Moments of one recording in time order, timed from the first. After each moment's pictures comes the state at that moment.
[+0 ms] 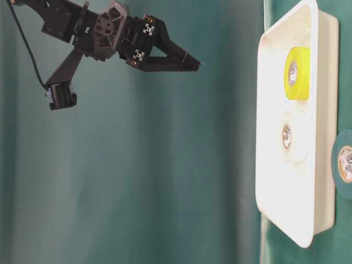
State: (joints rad) left arm 0.10 -0.93 1.23 0.00 0.04 0.07; right arm -0.37 -0.13 0.35 -0.20 0.87 0.17
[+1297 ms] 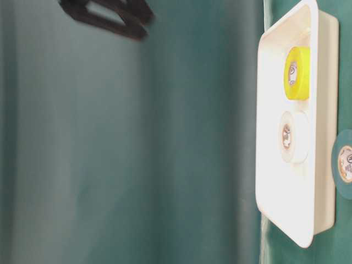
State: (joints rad) left arm 0.11 -0.93 1.23 0.00 0.05 0.07; right arm 0.00 -0.53 0.62 -0.17 0.64 0.26
